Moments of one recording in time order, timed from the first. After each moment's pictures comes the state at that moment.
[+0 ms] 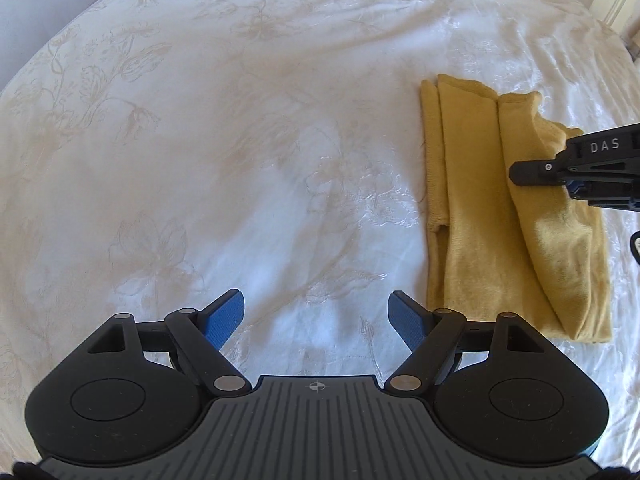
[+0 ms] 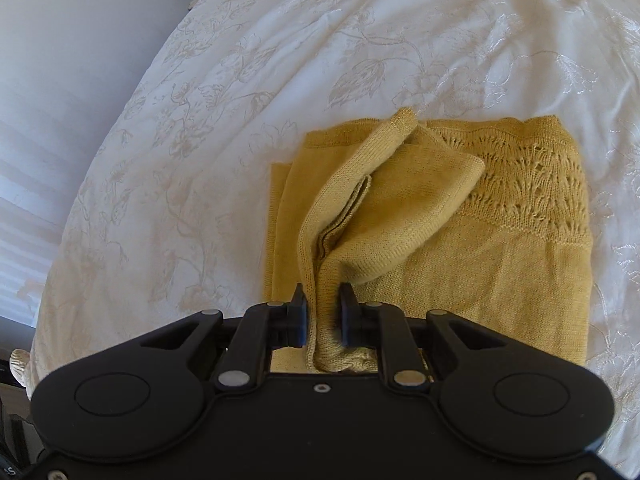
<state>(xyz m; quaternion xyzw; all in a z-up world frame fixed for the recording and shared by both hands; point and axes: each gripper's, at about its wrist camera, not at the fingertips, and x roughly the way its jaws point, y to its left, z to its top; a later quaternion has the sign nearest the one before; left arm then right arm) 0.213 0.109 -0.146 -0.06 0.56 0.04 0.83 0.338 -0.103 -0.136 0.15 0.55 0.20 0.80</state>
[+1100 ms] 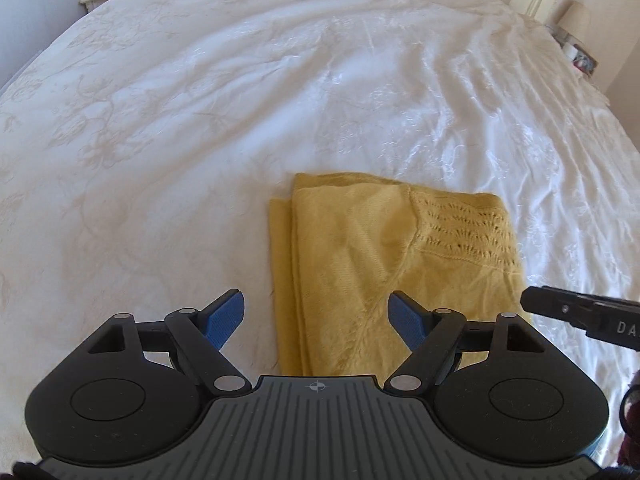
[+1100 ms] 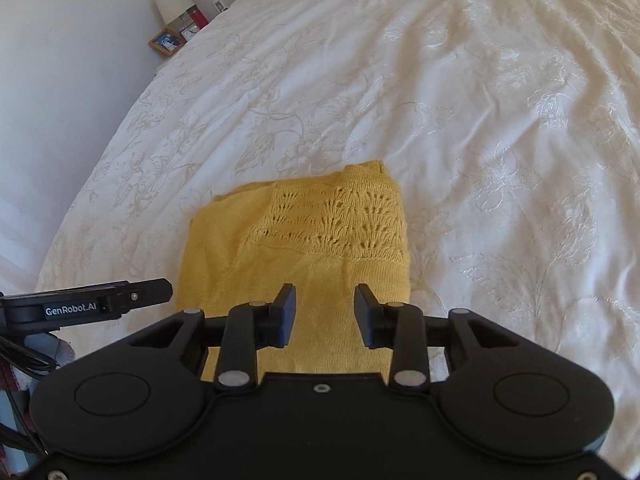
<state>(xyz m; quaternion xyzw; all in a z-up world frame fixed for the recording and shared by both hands) 0.315 0.022 -0.132 -0.02 0.51 -0.08 0.86 0.302 -0.205 -0.119 0.18 0.47 0.13 0.86</state>
